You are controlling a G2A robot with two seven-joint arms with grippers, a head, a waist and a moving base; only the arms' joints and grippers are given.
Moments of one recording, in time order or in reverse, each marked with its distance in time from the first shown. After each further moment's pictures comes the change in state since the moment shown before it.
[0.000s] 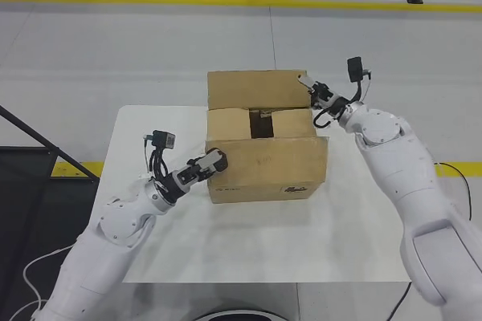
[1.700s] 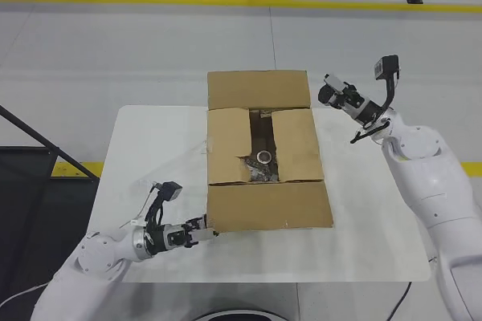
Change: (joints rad) left arm 0.266 0.071 -0.116 -0.070 -0.099 -0.124 -0.457; right arm -0.184 0.238 0.141 -0.408 0.190 -0.166 0.133
